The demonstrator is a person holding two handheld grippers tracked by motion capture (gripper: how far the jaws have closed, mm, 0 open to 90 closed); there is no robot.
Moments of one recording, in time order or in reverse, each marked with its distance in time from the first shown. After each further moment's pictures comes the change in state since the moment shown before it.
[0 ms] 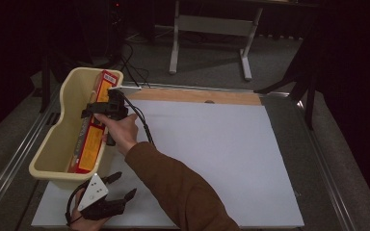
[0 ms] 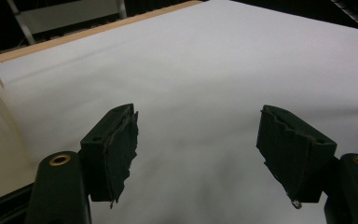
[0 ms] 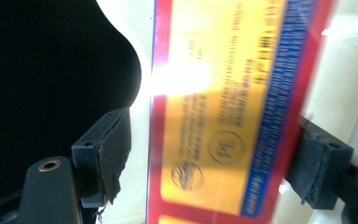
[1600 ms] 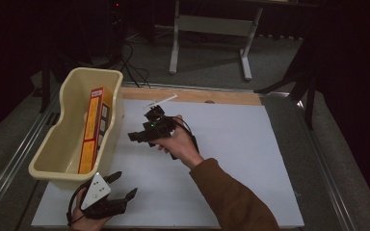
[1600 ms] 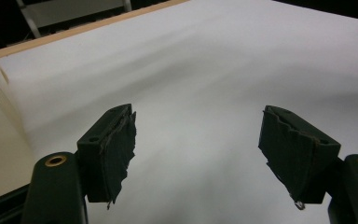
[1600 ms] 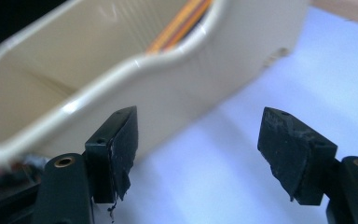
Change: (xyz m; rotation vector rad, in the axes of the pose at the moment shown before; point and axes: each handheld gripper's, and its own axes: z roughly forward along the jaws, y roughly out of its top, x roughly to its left) left arm -0.001 0.001 0.003 0.028 0.024 -0.005; right arm -0.060 -0.052 -0.122 -0.039 -0.158 -0.781
